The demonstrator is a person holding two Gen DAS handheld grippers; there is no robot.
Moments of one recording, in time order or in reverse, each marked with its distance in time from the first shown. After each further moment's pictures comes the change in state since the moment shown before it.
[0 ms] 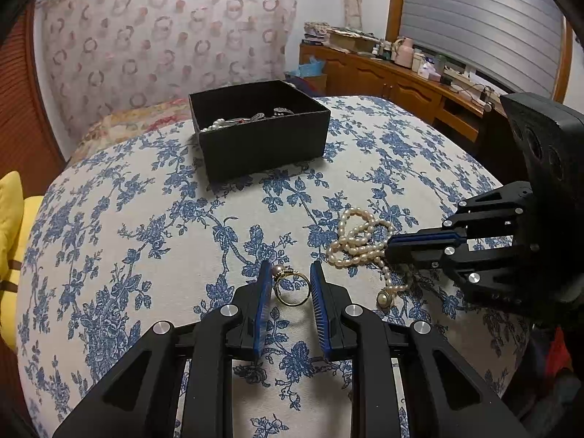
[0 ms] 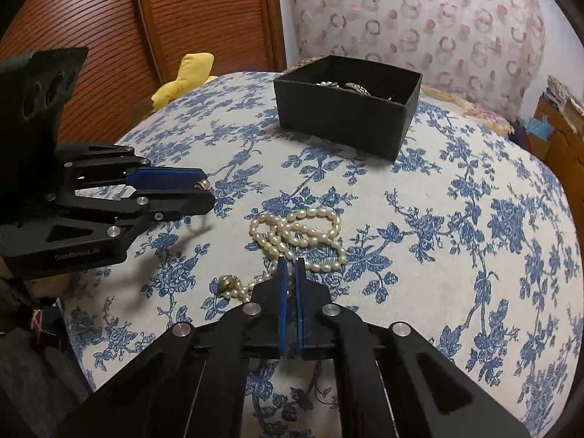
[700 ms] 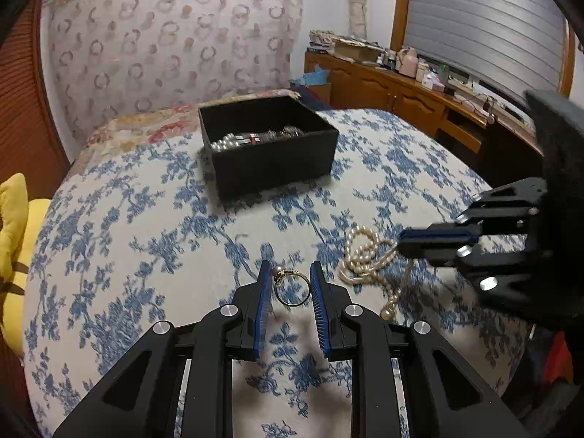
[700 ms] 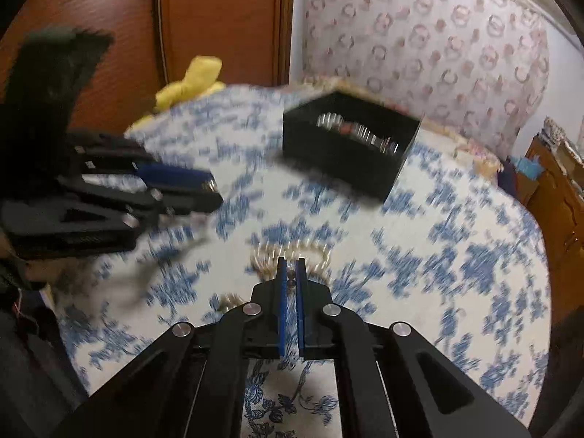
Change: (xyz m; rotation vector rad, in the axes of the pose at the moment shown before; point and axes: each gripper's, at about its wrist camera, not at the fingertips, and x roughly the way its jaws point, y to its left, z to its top) left arm -0.011 0.007 0.013 -0.021 -0.041 0.009; right arm -0.026 0.014 0.017 -0.116 -0.074 -0.078
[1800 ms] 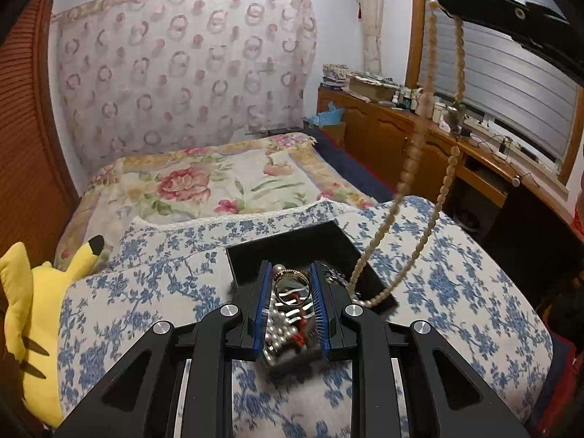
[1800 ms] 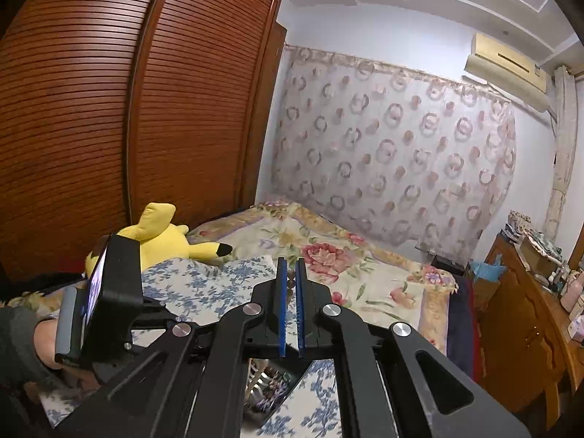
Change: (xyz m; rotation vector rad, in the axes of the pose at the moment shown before) left arm 0.037 0.048 0.141 -0.019 -0.109 0.026; right arm -0.081 -0.088 0.206 -0.080 -0.388 -0.137
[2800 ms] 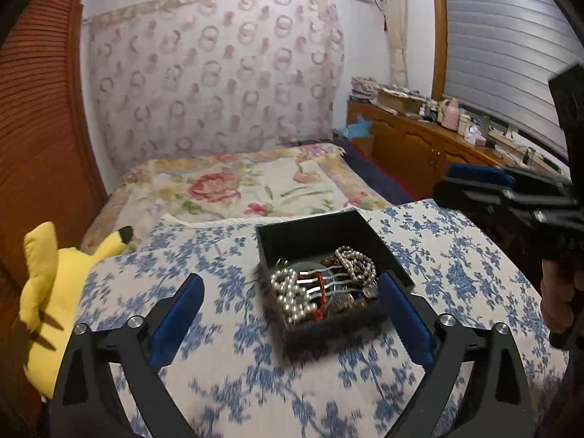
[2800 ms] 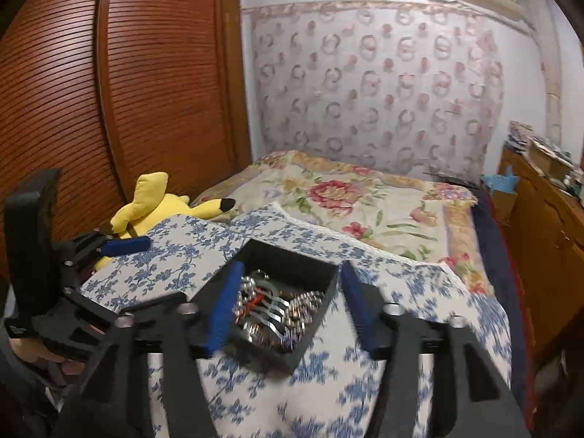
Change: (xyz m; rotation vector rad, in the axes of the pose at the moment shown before) left arm -0.036 -0.009 -0.038 -0.045 -0.077 0.132; right arm 0.022 0.008 -0.110 0.254 0.147 0.019
